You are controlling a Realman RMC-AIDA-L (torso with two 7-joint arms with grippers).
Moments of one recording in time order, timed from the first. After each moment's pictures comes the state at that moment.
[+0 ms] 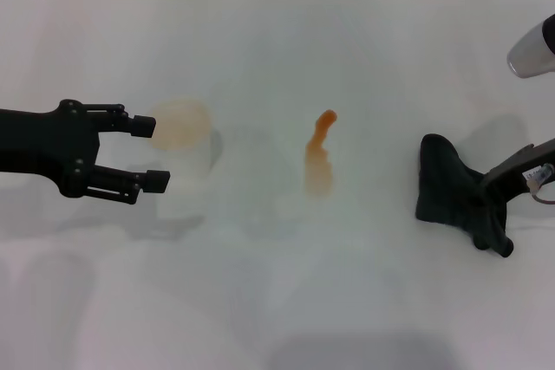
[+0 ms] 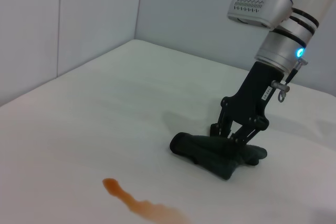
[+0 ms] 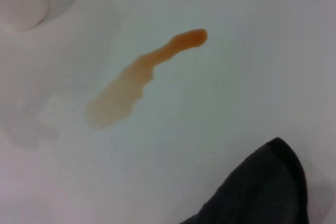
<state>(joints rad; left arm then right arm) -0.91 -2.00 2.85 -0.81 -0.06 2.02 -1.15 0.43 2.02 -1.42 -1.34 -2.45 -1.39 2.55</state>
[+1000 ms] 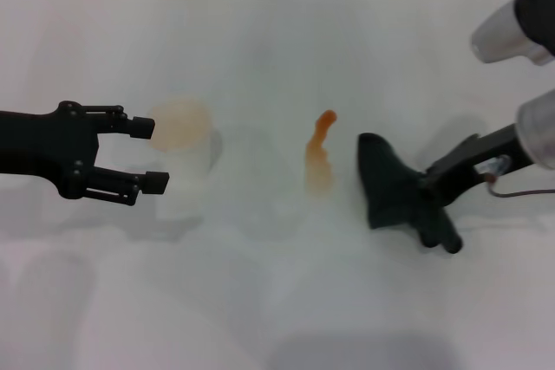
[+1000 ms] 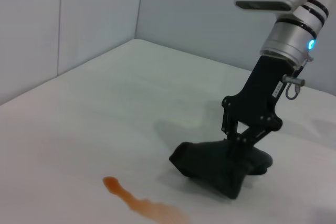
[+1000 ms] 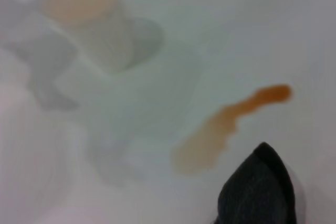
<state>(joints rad) -0.90 -2.00 2.85 -0.81 -0.06 2.02 -1.14 0.45 2.02 -1.48 -1.39 -2.30 -1.41 2.54</state>
